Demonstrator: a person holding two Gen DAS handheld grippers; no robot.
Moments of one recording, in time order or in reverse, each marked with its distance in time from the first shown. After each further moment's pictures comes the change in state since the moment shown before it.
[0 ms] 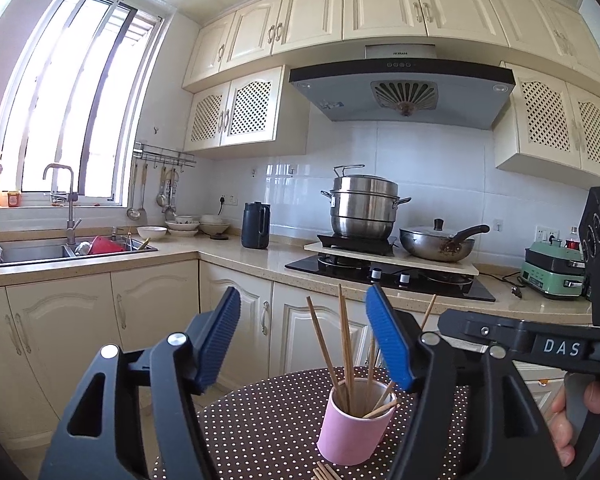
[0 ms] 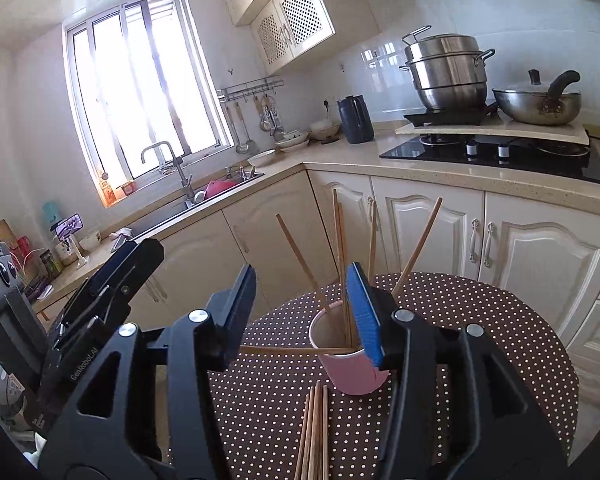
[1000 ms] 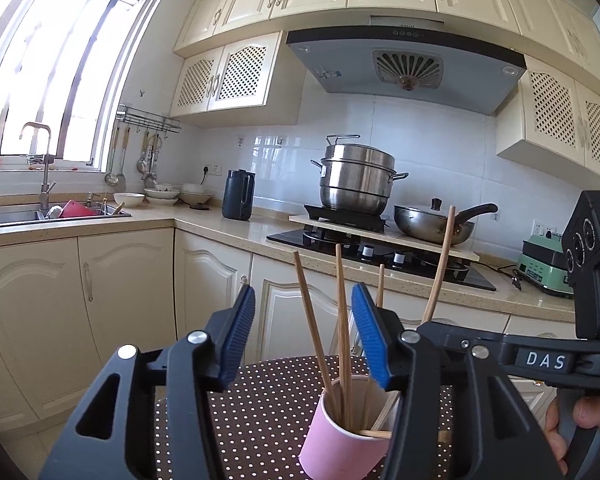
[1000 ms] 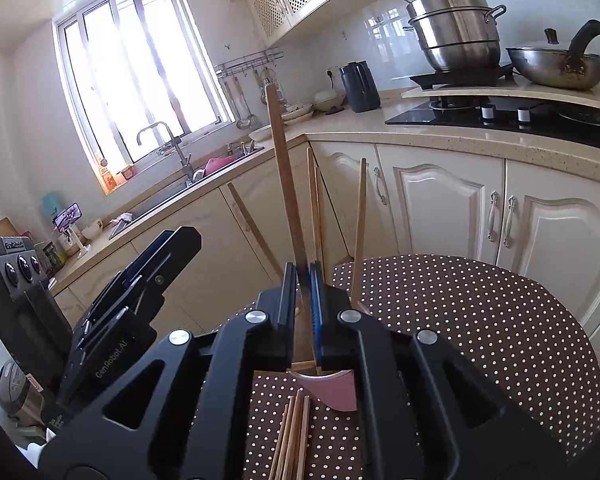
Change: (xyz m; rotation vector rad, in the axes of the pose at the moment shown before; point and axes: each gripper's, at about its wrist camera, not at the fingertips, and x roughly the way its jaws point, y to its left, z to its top) left arm 0.091 0.002 -0.049 -0.059 0.073 -0.068; right arm 0.084 -0.048 -0.013 0.055 0.107 0.072
